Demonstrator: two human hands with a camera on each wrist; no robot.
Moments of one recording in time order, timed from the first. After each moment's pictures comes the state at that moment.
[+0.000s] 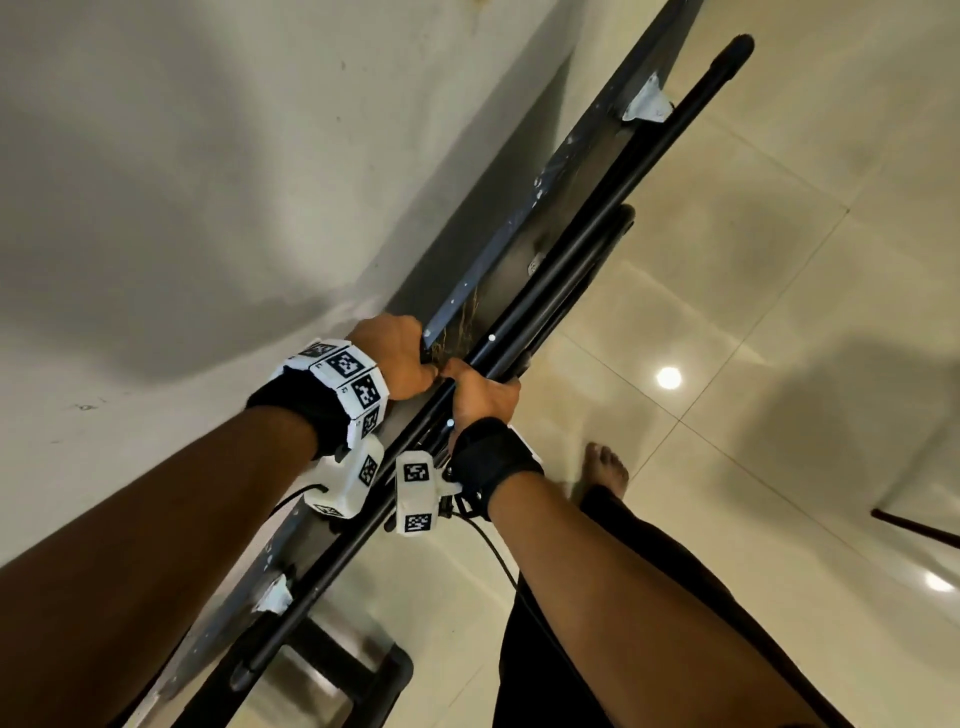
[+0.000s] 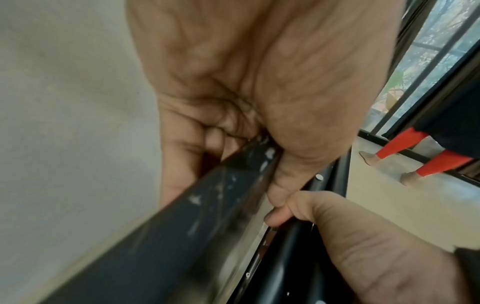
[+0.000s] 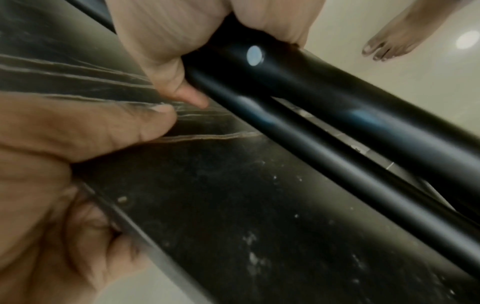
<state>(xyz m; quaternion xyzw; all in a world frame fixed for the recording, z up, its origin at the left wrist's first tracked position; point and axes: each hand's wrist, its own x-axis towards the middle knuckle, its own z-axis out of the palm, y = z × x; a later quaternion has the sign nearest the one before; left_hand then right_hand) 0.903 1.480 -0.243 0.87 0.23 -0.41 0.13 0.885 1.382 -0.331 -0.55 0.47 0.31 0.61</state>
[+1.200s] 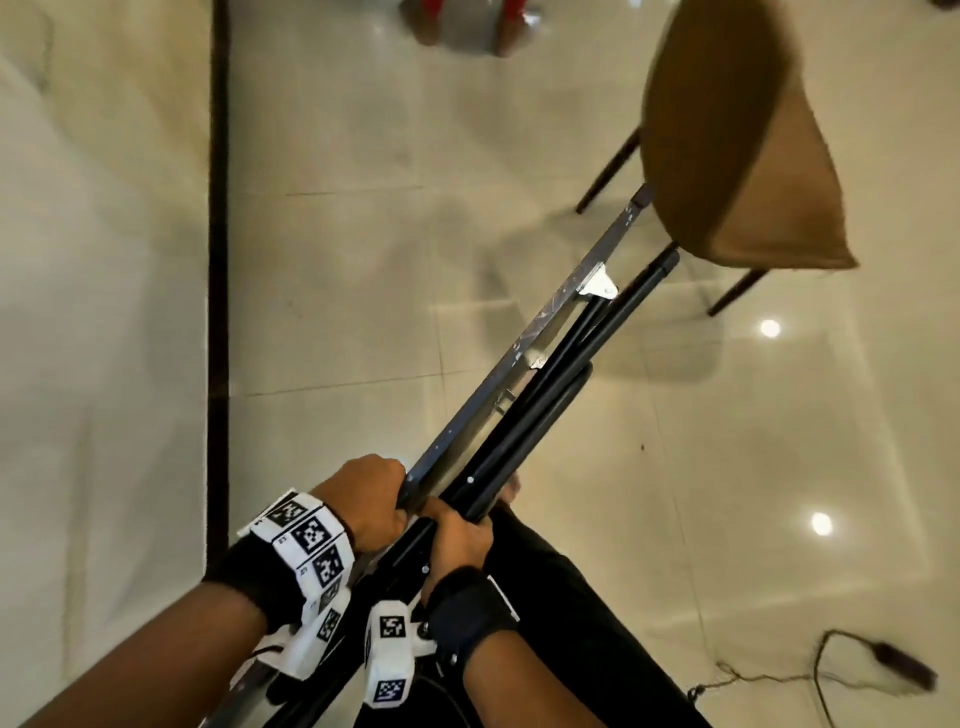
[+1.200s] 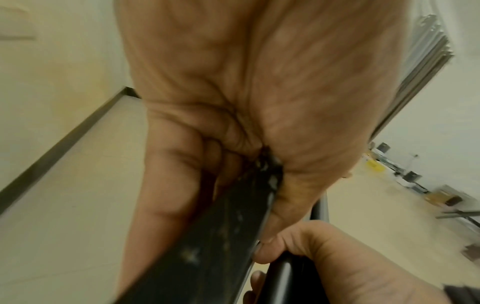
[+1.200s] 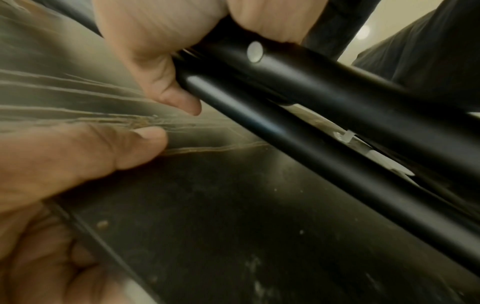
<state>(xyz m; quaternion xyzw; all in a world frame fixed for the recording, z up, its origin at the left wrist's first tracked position) 0.793 1.116 -0.134 0.85 -0.21 -0.48 0.01 0.700 1.048 -0.212 -0.31 0.66 0.00 0.69</state>
